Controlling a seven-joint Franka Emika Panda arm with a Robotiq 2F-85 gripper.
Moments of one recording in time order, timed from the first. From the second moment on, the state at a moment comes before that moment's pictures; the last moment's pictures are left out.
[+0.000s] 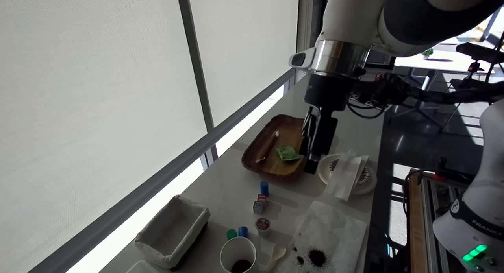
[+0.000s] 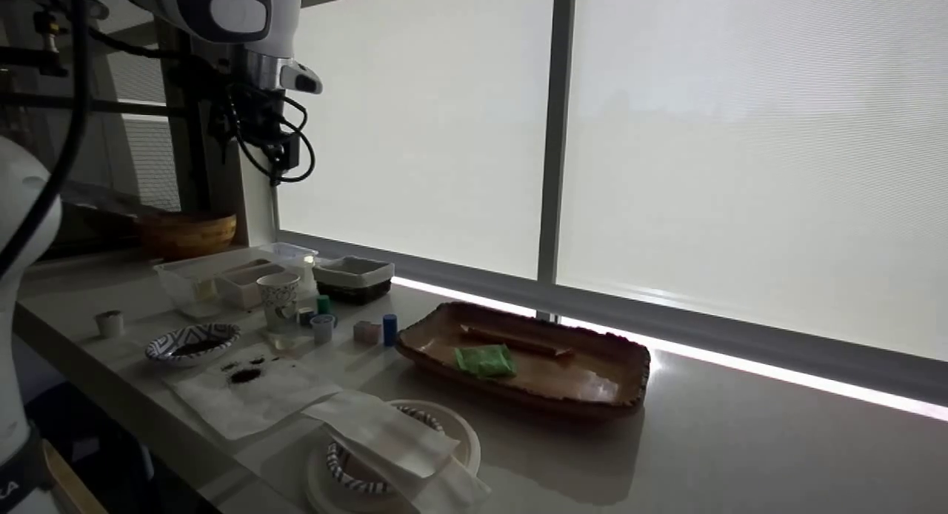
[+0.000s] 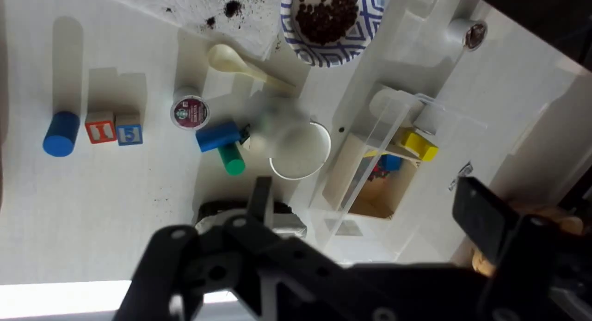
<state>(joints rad) 0.36 -0.49 0.04 -2.52 0.48 2.24 -0.26</state>
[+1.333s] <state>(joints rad) 0.39 -0.13 0.14 -2.47 0.62 2.32 -0.44</state>
